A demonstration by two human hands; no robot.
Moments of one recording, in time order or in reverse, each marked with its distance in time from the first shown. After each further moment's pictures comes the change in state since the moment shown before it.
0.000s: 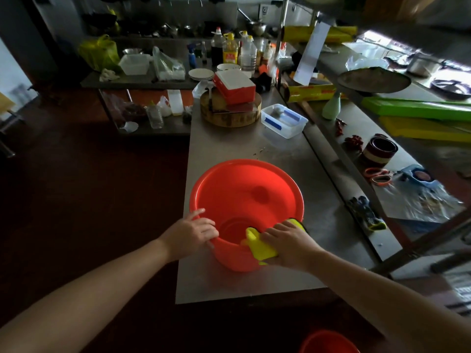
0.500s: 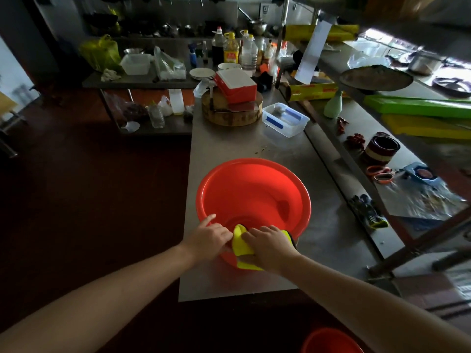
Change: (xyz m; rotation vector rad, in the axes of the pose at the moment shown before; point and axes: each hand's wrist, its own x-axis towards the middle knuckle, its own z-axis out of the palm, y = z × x) left_hand 0.031 0.047 -0.021 -0.062 -0.307 -0.156; right_hand 0.038 -0.054 0.001 0.053 -0.164 0.148
